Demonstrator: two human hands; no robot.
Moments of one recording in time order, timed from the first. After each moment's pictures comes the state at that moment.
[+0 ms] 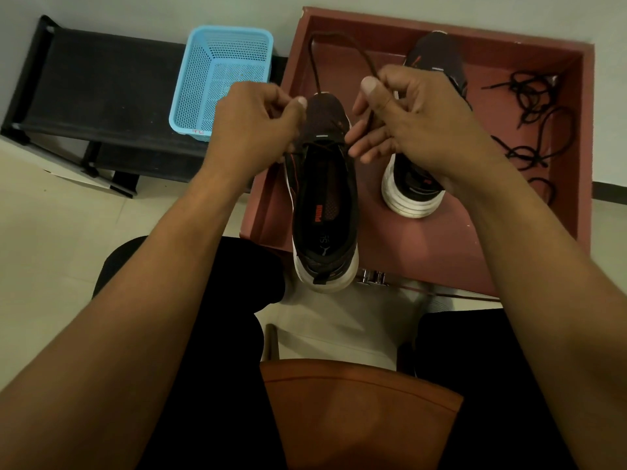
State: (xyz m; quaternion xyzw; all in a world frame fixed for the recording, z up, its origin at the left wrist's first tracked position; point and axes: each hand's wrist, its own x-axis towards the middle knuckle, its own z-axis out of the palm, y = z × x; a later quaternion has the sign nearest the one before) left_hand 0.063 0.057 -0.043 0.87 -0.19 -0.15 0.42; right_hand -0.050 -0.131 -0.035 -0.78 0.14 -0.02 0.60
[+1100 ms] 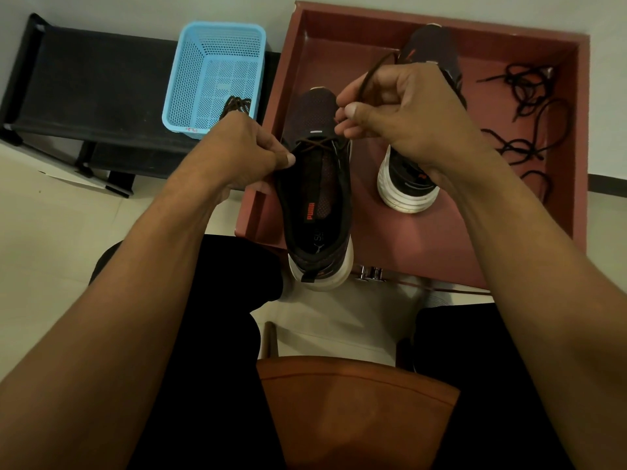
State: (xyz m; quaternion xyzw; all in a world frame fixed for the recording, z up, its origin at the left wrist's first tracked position) left_hand 0.063 0.073 -0.047 0.86 -0.09 -0.33 0.37; right_hand -0.044 -0.135 -0.046 -0.79 0.14 -0.05 0.59
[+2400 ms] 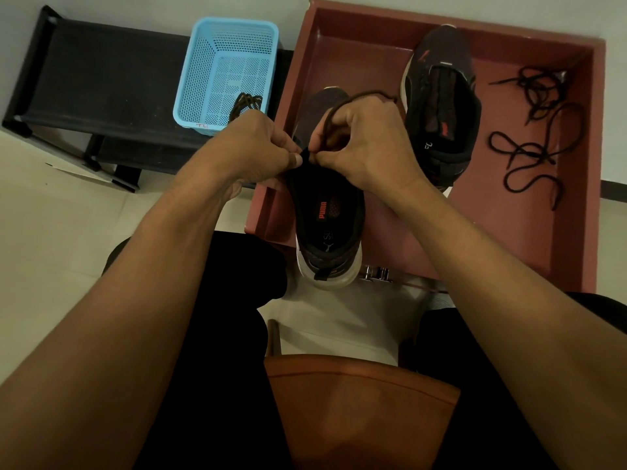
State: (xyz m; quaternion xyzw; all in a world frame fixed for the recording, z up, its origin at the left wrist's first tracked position) left_hand 0.066 0.074 -0.049 0.86 -0.11 -0.35 0.36; right_hand -0.024 -0.085 -0.069 -0.90 0.13 -0.04 0.41
